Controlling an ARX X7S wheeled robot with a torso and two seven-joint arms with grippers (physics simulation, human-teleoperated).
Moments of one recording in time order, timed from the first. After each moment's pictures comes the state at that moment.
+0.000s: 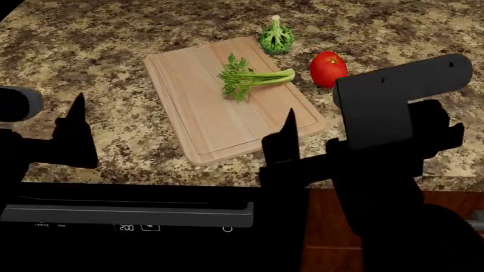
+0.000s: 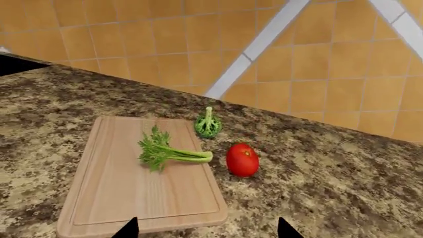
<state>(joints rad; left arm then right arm) -0.70 -0.23 0.05 0.52 -0.33 -1.13 -0.17 0.85 0.28 -0.04 -0.66 0.41 1.52 0.09</state>
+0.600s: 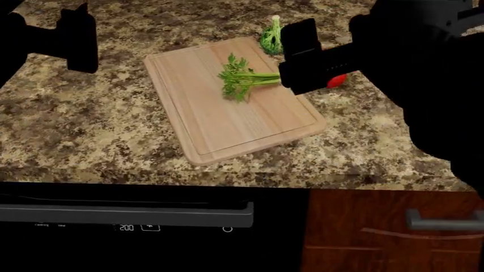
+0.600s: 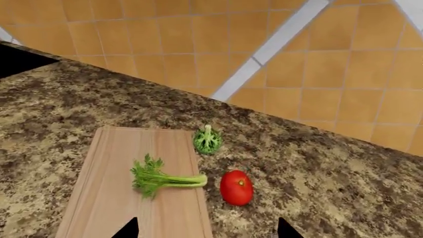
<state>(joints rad) -1.22 -0.24 0.20 0.10 -0.33 -1.26 -0.11 1.39 0.45 -0.25 -0.08 0.83 1.48 0.21</state>
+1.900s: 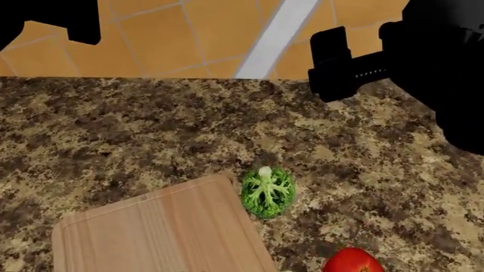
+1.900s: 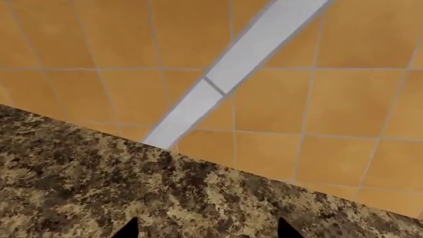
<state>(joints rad) -1.32 -0.24 0.21 0.06 -0.38 -1.27 -0.09 1.44 0.52 -0.29 0.01 0.94 1.52 0.27</state>
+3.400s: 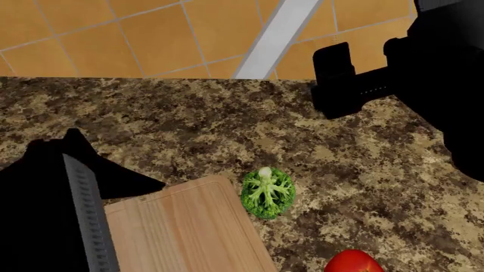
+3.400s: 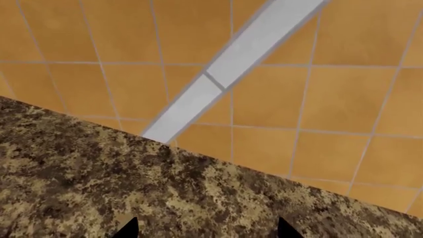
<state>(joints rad) -1.52 -0.59 0.68 0.53 -2.08 -1.37 -0.69 1.42 0.63 -0.35 -0.04 1.25 1.46 0.49</state>
